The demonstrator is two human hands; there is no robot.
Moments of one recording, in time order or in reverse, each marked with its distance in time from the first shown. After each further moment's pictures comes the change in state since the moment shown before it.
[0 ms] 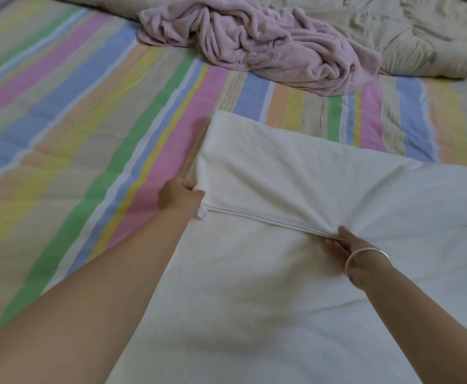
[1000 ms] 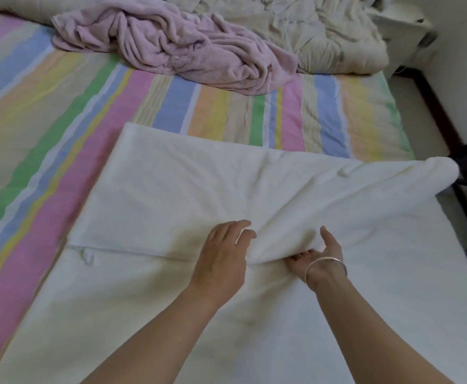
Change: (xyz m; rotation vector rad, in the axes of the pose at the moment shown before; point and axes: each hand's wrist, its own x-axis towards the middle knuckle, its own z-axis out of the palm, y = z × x) left_hand -0.193 0.019 0.131 0.483 -0.285 1.149; right_hand -0.010 -0.039 -0.087 0.521 -0.076 0.225
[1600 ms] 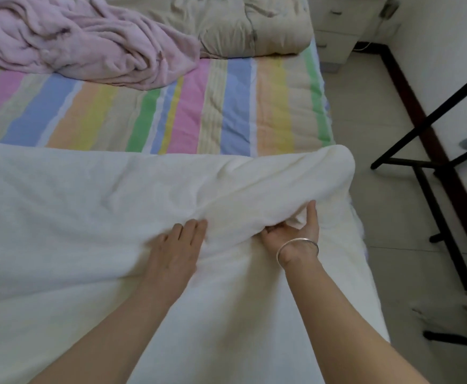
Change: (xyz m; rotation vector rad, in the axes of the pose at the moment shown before) left_hand 0.143 0.132 0.134 0.568 -0.235 -0.060; right_hand 0.077 -0.243 -0.047 0.213 -0.294 -0.015
